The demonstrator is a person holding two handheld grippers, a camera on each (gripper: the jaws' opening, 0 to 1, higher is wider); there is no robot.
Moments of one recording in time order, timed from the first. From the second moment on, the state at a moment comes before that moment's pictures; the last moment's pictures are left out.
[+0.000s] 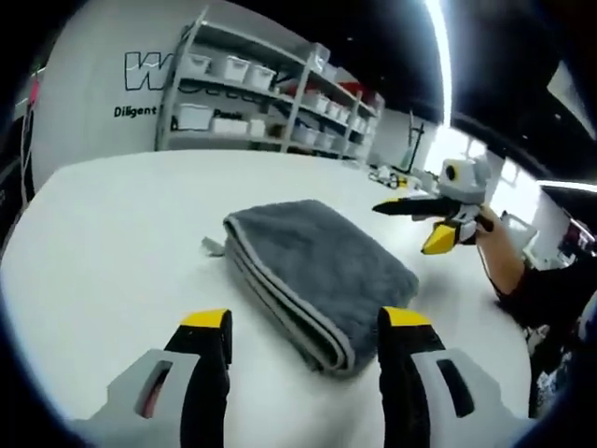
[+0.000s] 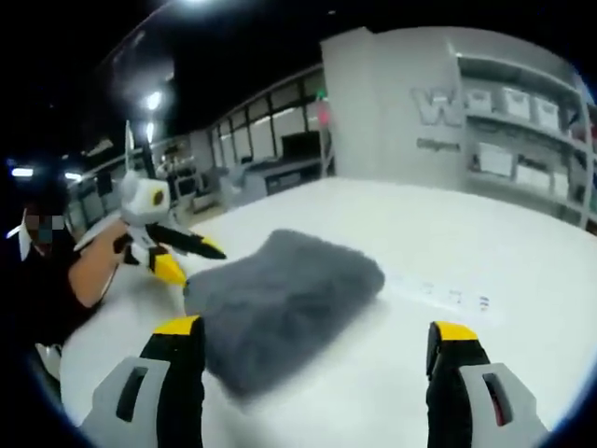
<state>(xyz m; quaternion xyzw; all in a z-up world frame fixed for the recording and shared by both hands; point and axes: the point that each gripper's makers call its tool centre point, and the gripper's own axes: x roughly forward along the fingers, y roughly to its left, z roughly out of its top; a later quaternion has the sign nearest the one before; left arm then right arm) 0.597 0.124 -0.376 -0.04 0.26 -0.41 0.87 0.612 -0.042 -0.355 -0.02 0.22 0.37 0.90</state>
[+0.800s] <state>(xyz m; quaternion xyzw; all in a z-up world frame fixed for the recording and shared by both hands) 0.606 0.118 -0.391 -0.07 0.29 -0.43 0.85 0.600 -0.026 -0.378 -0.01 0.25 0.38 0.89</state>
